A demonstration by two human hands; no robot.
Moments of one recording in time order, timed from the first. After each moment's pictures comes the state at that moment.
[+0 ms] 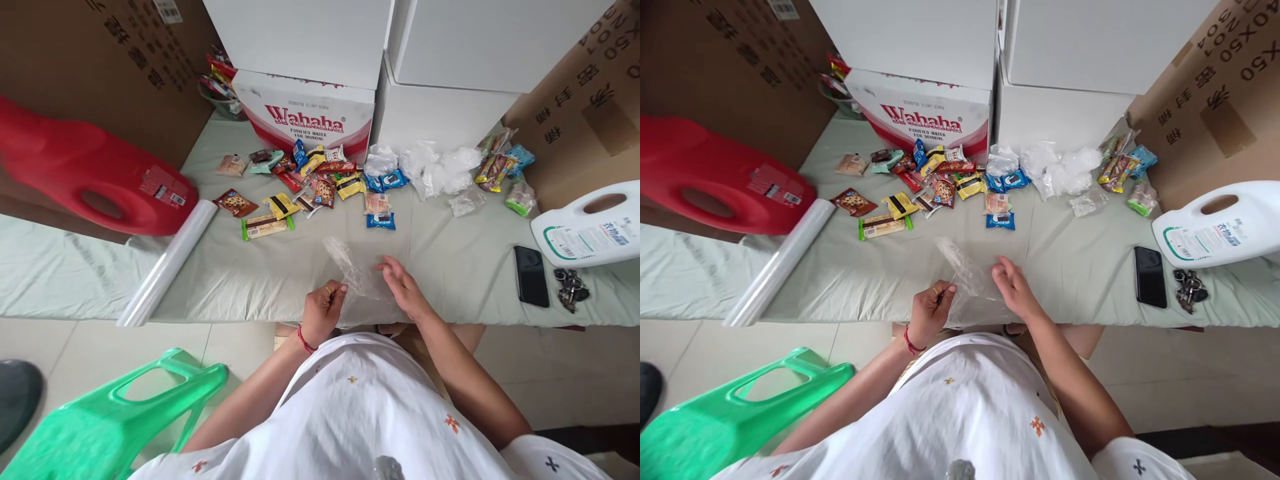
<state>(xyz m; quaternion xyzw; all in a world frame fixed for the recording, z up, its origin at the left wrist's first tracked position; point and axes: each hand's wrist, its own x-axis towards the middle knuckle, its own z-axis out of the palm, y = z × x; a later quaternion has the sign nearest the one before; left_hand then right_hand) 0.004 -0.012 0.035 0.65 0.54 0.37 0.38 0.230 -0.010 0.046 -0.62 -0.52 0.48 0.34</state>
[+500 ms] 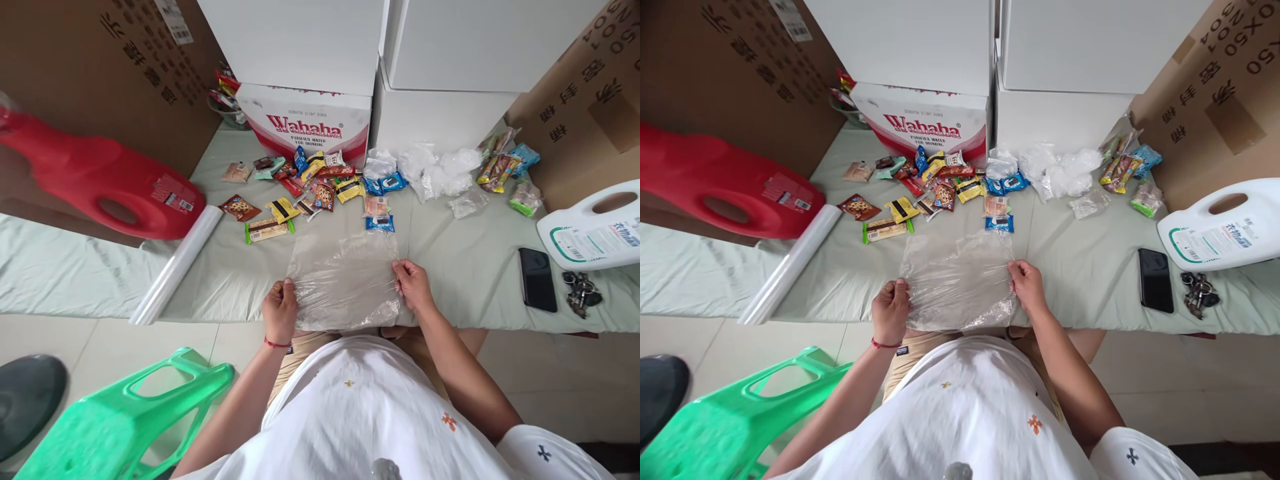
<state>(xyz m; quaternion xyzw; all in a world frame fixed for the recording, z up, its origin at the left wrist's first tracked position) -0.058 -0.003 0.000 0.44 0.75 0.37 0.33 0.246 0.015 0.008 -0.67 -0.33 0.50 0.44</state>
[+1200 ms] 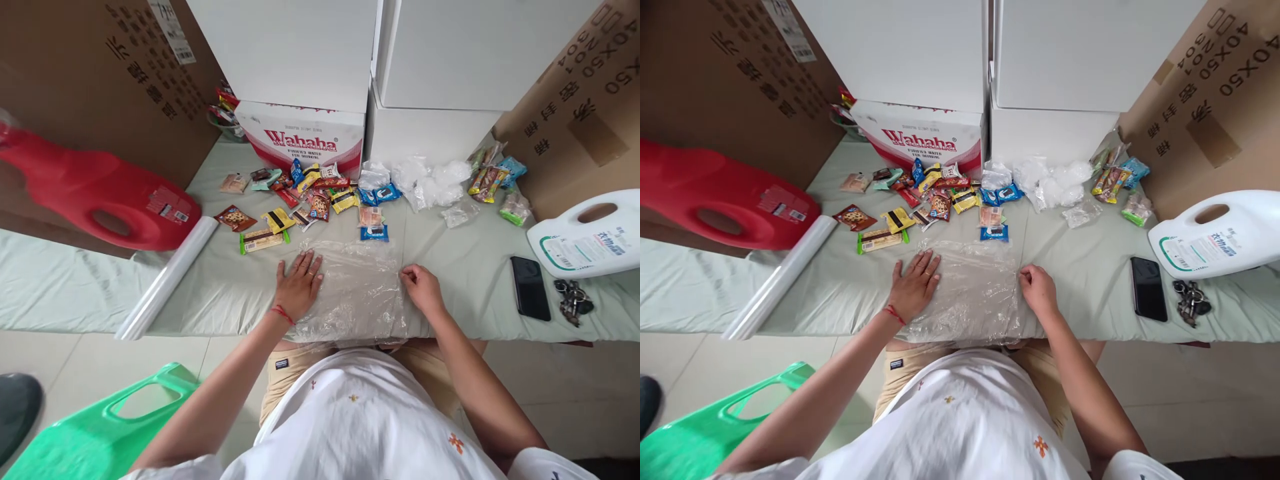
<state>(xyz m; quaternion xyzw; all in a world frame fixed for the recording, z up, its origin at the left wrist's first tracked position) -0.032 0.062 -0.001 0.81 0.58 0.05 0.09 0.301 0.020 0.005 -0.73 -0.57 0.24 0.29</state>
